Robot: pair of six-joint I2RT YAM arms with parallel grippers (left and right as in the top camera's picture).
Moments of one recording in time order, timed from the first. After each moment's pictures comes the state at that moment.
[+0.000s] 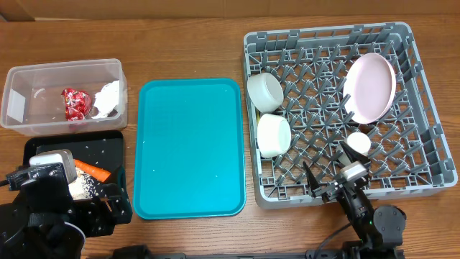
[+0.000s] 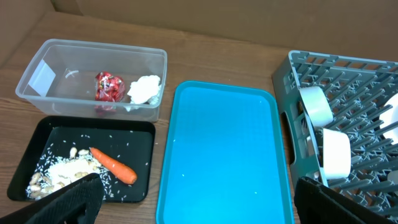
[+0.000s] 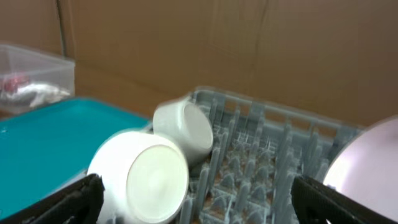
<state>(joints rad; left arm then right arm) 0.13 0.76 1.62 -1.45 0.11 -0.11 0.05 0.01 0.03 -0.02 -0.40 -0.15</state>
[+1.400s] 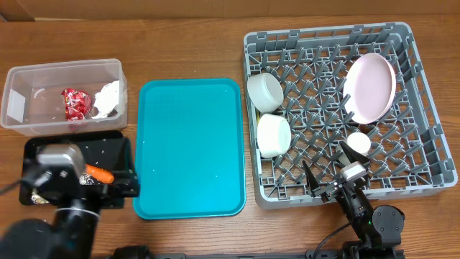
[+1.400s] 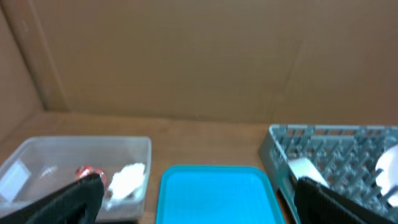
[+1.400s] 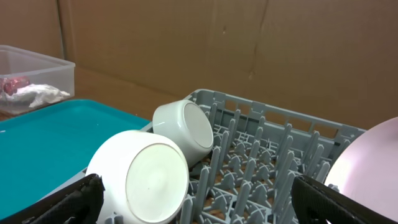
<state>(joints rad) 0.05 0.48 1.10 -0.78 0.10 -0.10 0.05 0.01 0.02 -0.01 -0.40 -0.14</state>
